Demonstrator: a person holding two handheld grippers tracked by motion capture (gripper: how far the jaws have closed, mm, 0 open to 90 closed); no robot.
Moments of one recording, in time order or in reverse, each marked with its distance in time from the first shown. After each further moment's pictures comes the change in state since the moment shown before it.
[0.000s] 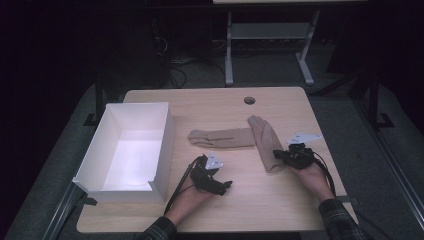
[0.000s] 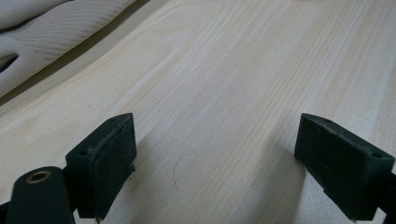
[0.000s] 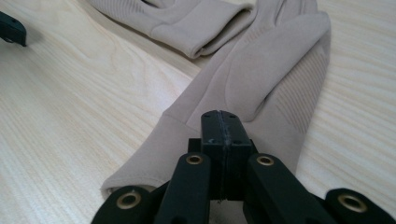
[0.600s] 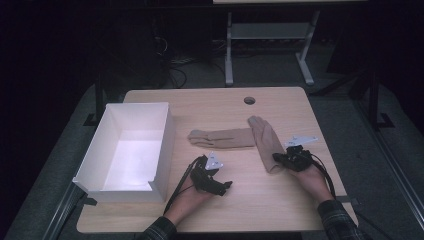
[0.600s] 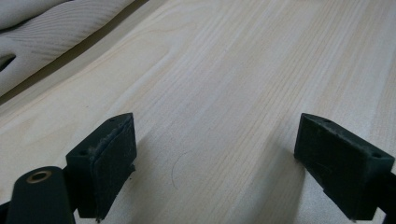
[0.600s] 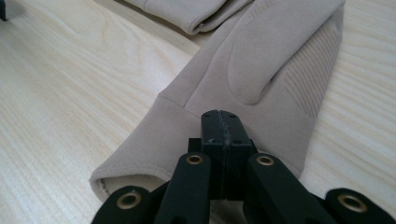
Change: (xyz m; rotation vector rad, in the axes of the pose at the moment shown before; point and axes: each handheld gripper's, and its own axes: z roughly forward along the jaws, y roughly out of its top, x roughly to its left) left arm 0.000 0.000 -0.001 0.007 -0.002 0.017; right arm 0.001 -0.007 0.008 0.054 -0.013 -0.013
